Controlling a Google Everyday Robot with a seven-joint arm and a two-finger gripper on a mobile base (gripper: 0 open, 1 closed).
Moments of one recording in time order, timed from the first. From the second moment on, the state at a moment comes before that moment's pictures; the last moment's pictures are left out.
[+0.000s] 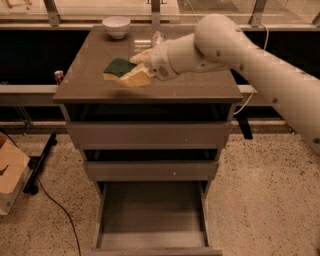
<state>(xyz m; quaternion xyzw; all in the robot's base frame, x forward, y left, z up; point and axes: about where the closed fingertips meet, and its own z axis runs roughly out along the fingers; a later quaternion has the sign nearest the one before) 0.684 0.068 0.903 -0.54 0.66 0.23 0.47</state>
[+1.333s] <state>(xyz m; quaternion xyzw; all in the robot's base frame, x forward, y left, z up) 0.481 -0.042 0.790 -0.58 0.67 0.26 0.37</state>
